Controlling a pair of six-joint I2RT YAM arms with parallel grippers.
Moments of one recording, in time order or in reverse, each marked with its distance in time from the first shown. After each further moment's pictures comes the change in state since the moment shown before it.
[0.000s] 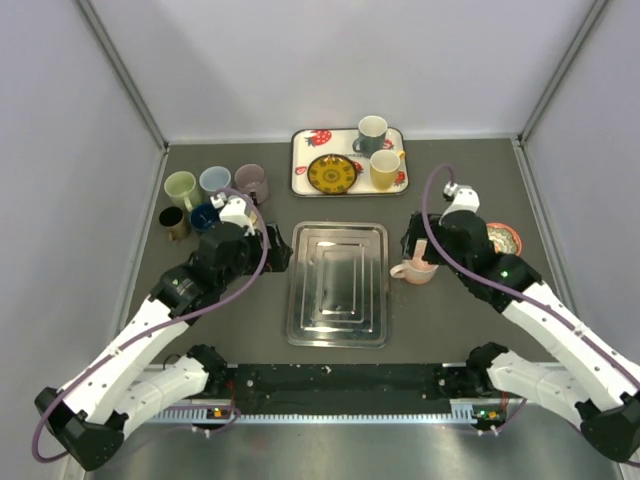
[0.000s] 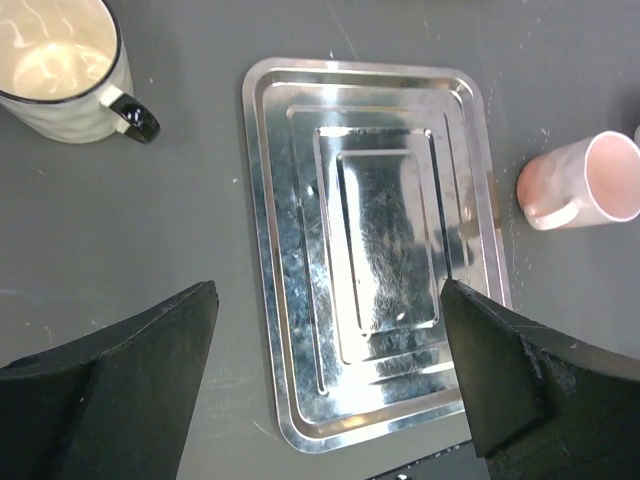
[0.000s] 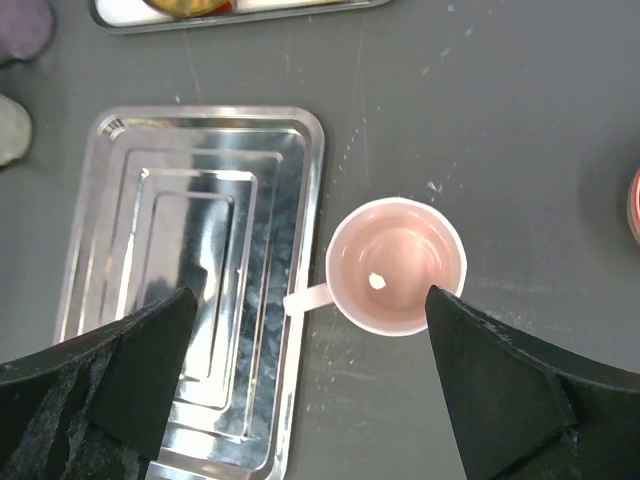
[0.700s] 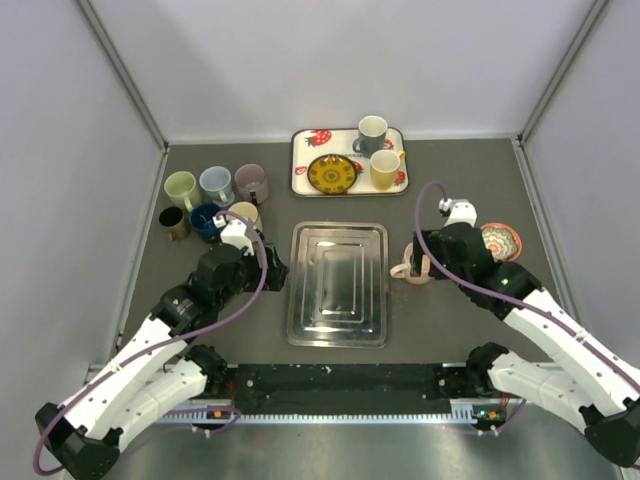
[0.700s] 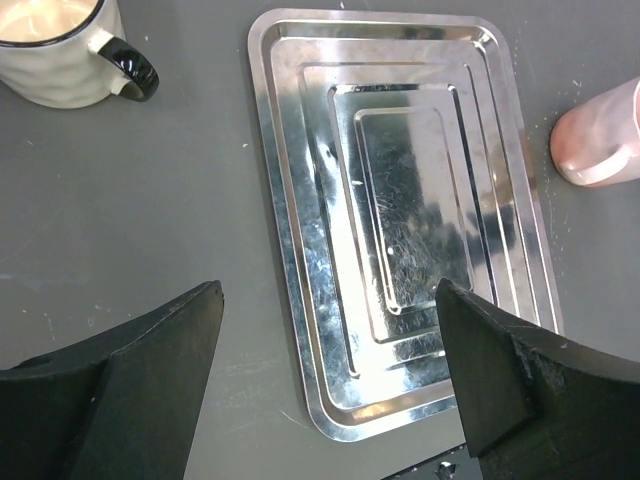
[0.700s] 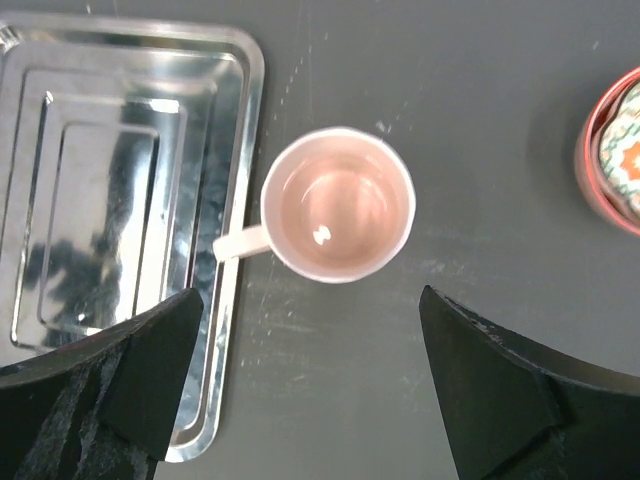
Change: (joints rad) left arm 0.000 -0.126 -0.190 0.063 0.036 0.052; right arm 0.009 -0.075 -0.060 -0.090 0.041 -0.070
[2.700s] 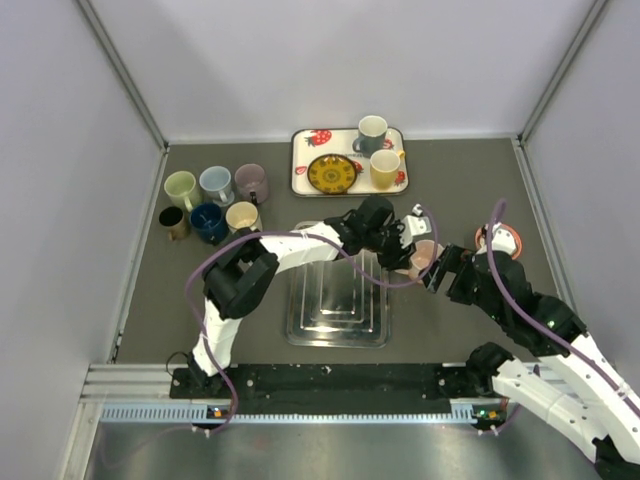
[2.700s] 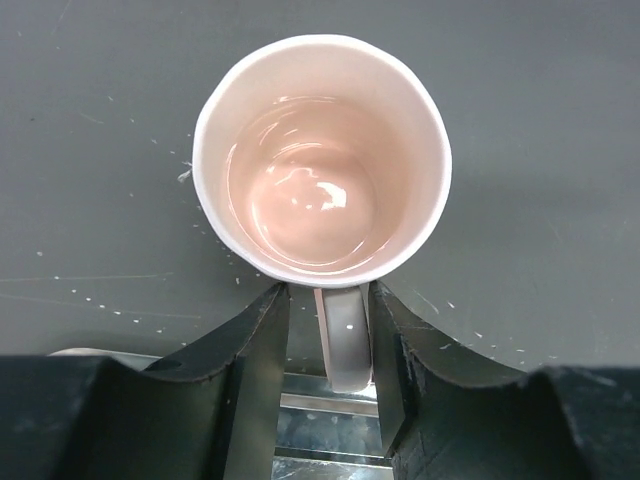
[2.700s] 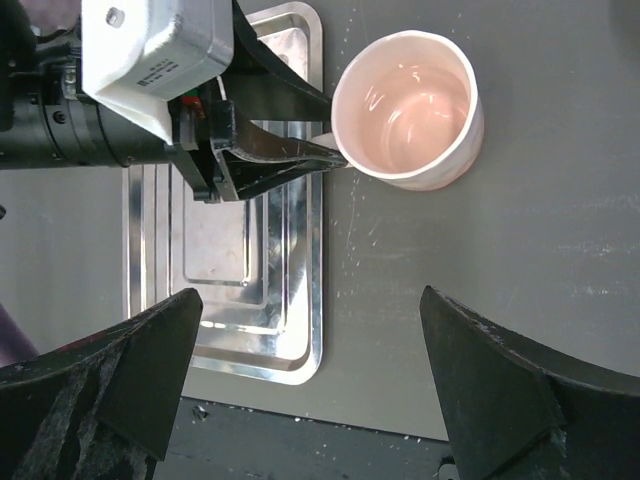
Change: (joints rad) left arm -0.276 1.351 0.791 0.439 0.681 0.781; right arm 0.033 -0.291 -0.042 -0.194 -0.080 0.356
